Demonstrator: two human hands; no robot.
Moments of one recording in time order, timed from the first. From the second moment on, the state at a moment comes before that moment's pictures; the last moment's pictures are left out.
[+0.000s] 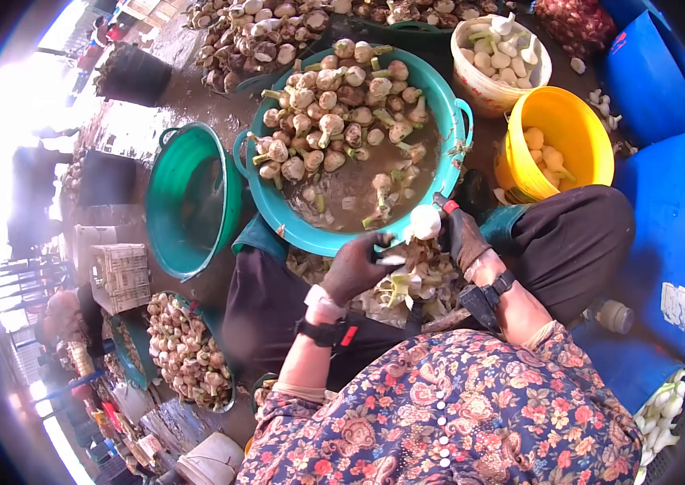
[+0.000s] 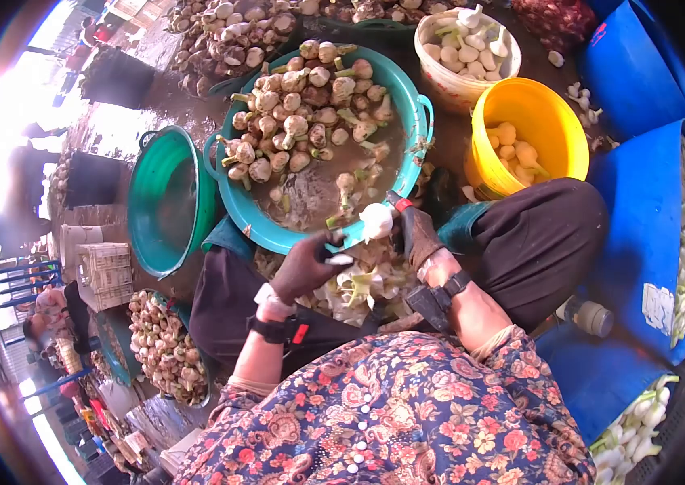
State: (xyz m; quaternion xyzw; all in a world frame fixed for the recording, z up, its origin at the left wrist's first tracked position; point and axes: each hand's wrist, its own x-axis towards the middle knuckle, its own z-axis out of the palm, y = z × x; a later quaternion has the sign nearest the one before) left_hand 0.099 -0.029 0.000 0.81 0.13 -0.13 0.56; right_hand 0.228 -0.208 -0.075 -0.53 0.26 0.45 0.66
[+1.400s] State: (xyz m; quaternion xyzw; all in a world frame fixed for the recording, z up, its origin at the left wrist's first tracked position) left_hand 0.169 -0.016 -0.042 0.74 0.15 -0.17 0.63; right_hand 0.222 -0.192 -0.073 -0.82 -0.10 0.24 0.51
